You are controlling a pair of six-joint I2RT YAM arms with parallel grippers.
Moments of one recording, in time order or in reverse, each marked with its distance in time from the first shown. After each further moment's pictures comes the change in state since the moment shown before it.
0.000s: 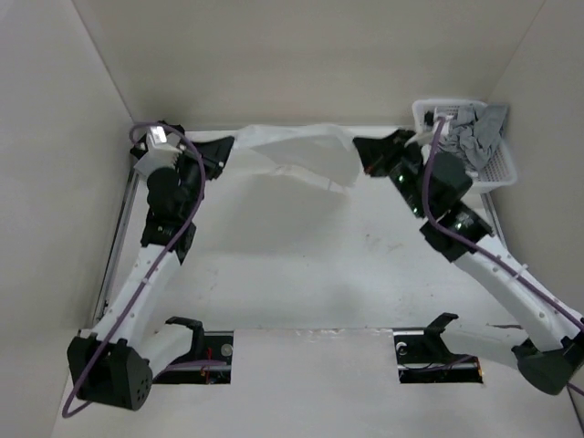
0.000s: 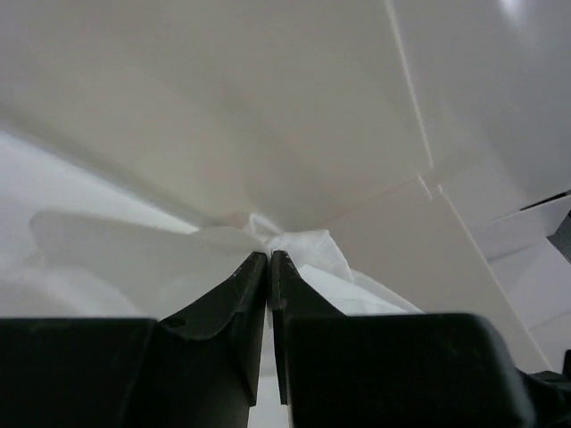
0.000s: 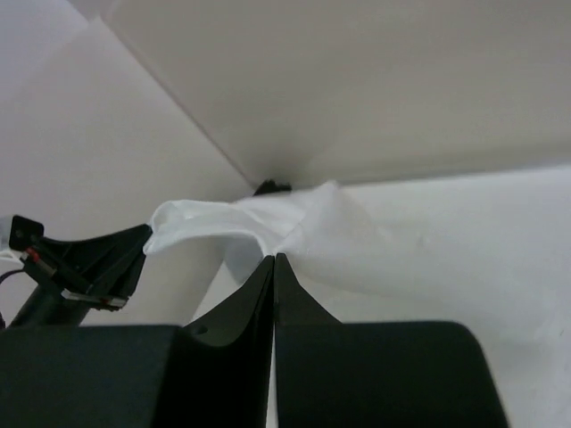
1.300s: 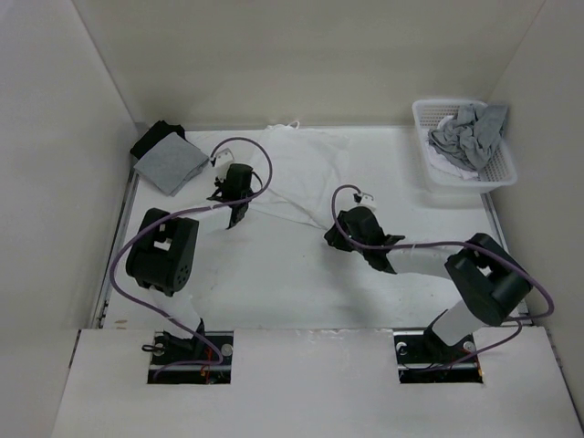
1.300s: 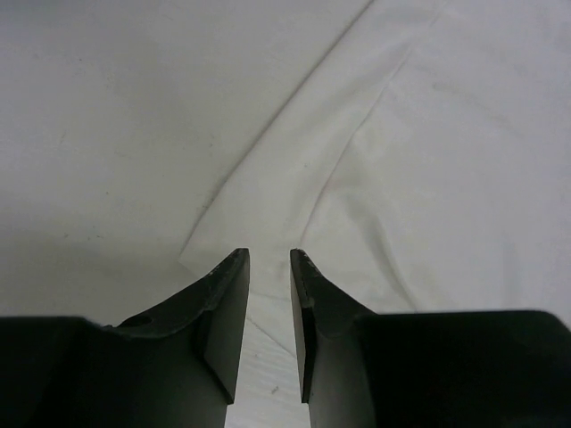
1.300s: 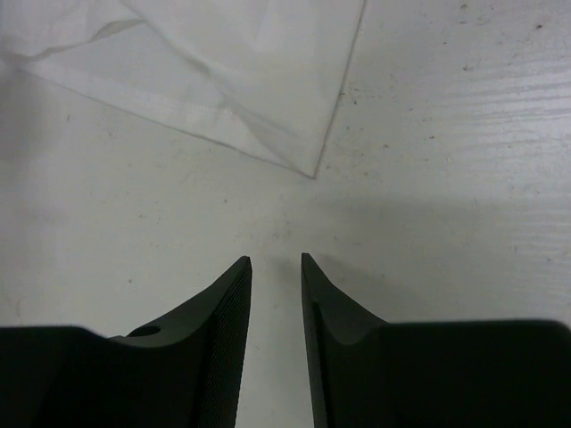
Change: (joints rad) left arm -0.155 0.671 0.035 -0.136 -0.521 0.424; right arm 0.067 0.410 -0.614 0.256 -0.019 0.261
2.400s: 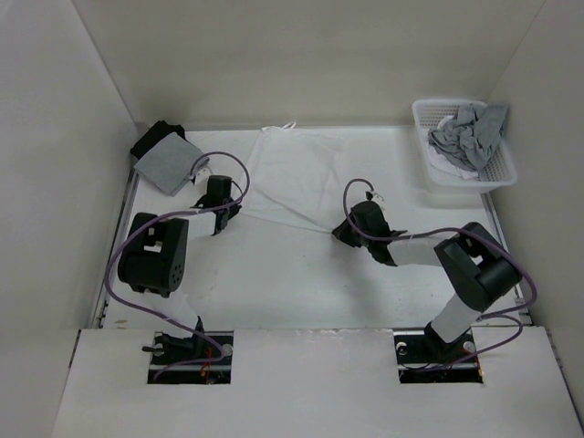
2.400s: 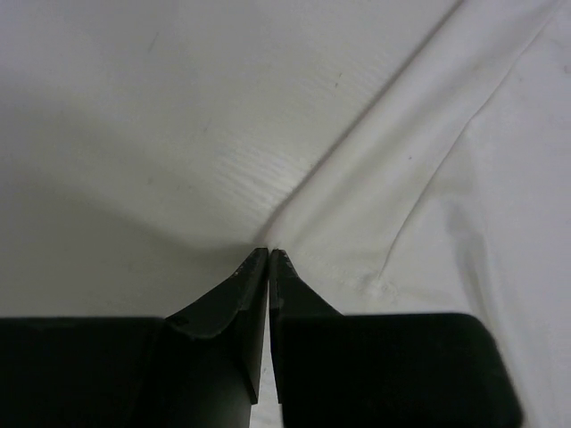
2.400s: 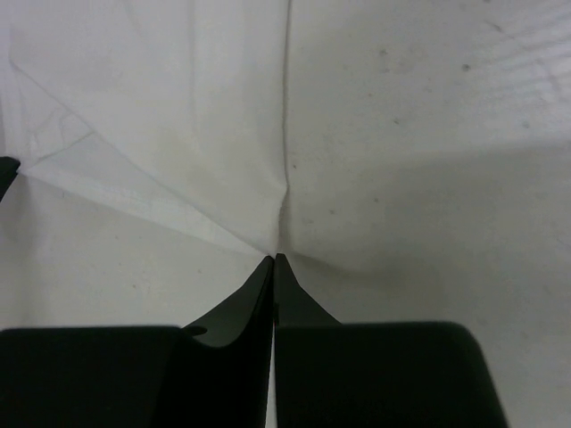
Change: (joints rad) left arm 0.132 0.039 -0.063 -0.053 0.156 -0.099; right arm -0.114 0.158 0.053 0.078 -0.074 0.133
